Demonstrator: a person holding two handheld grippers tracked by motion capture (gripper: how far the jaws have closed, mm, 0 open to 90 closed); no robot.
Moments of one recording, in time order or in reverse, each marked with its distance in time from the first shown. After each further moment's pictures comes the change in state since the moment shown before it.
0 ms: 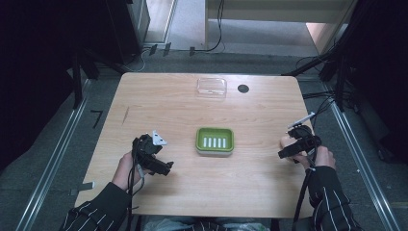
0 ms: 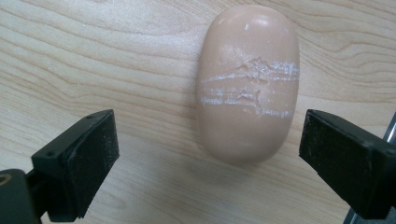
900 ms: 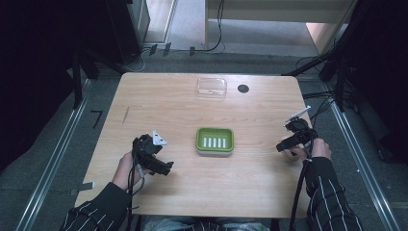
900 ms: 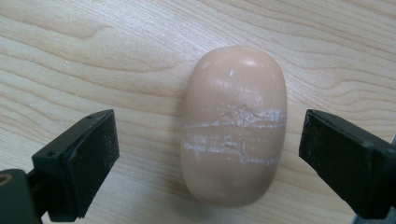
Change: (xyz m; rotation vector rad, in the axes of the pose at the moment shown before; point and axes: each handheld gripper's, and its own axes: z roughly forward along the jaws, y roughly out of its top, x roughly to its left) left arm 0.000 0.000 0.001 0.002 -0.001 0.001; right arm -0.009 0.024 0.012 0.001 0.006 -0.011
